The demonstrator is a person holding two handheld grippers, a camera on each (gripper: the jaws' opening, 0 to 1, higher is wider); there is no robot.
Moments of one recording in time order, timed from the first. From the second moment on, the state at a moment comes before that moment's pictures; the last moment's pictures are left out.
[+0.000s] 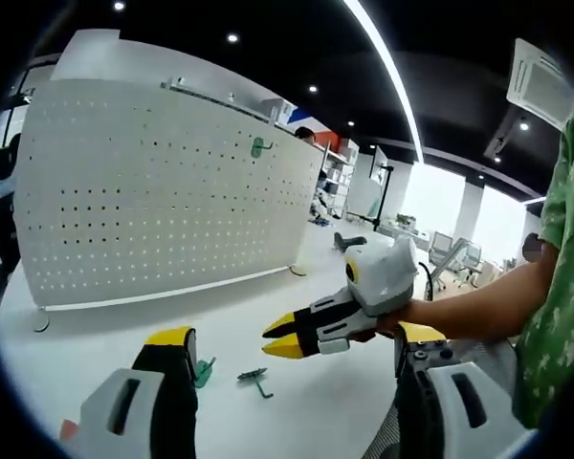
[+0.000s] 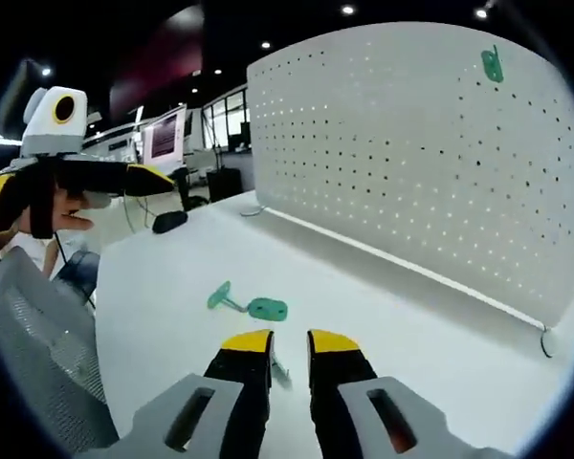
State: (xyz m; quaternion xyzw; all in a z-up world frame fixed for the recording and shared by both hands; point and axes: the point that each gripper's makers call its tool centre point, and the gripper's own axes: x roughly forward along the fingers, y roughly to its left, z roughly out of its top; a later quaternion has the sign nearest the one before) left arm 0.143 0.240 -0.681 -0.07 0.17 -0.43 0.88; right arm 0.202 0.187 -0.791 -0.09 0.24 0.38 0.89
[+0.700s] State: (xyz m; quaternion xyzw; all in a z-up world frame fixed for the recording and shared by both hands) left arm 0.144 0.237 -0.683 -0.07 0.17 -0.44 0.88; right arm 0.192 0.191 -0.819 -0.16 0.28 0.41 0.85
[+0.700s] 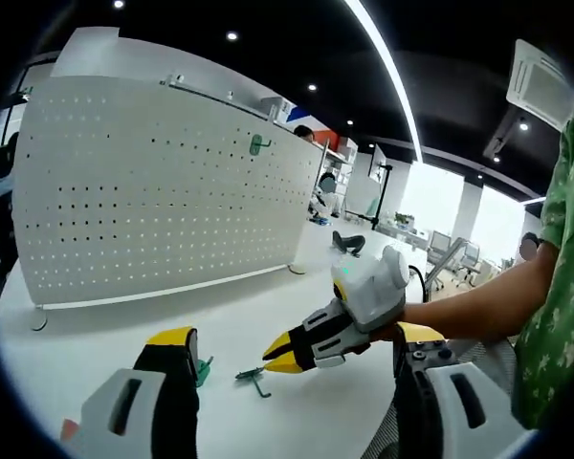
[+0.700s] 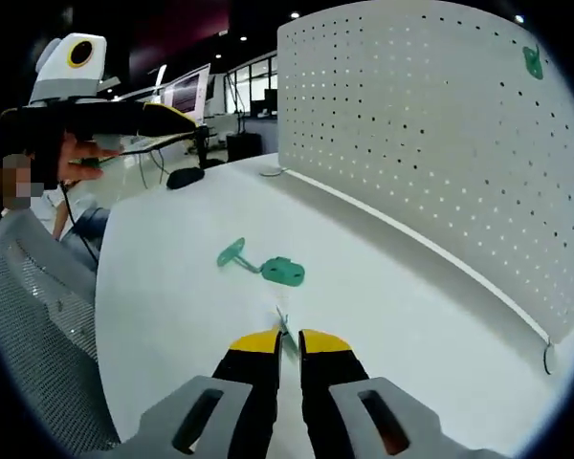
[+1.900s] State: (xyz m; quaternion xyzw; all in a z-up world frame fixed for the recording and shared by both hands) left arm 0.145 0.237 -0.688 -0.07 0.18 -0.44 0.88; right arm 0.196 0.188 -0.840 -0.24 0.28 0.43 0.82
